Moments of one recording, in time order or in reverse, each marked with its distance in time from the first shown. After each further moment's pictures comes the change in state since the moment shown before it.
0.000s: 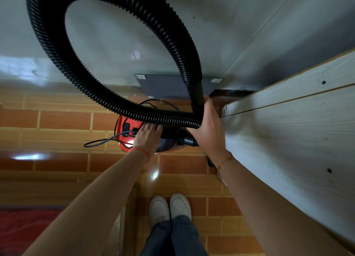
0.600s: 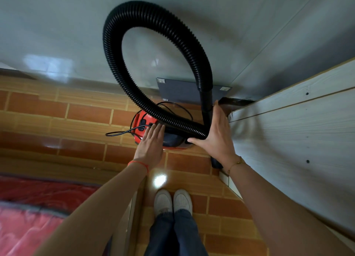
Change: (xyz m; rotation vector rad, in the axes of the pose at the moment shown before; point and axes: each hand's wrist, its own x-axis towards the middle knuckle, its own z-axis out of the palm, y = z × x) left_hand -0.089 0.000 -0.026 -0.143 0.081 -0.103; right_hand -0.032 -0.028 -0.038 -0.226 -0.218 -0.005
